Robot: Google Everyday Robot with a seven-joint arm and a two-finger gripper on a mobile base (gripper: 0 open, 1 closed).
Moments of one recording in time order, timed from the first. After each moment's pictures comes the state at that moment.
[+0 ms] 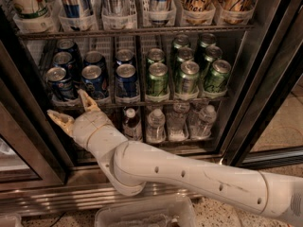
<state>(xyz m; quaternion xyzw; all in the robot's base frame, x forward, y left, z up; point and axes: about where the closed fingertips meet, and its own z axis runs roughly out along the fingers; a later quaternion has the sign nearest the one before) 0.540 0.212 0.835 -0.29 0.62 0.23 0.69</state>
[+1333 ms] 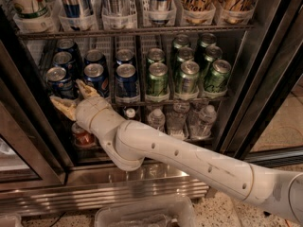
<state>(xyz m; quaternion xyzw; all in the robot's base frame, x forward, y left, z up) 0.595 0.220 0.835 -0.29 0.61 0.26 0.69</state>
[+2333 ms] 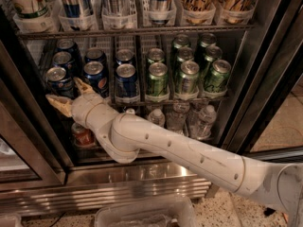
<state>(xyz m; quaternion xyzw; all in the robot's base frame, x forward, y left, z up) 0.611 0.240 0.829 -0.30 0.61 0.27 0.68</state>
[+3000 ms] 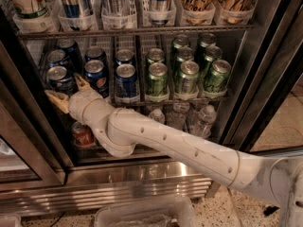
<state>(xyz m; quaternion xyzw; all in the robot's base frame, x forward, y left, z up) 0.621 0.255 0.829 -0.30 0.61 0.28 0.67</state>
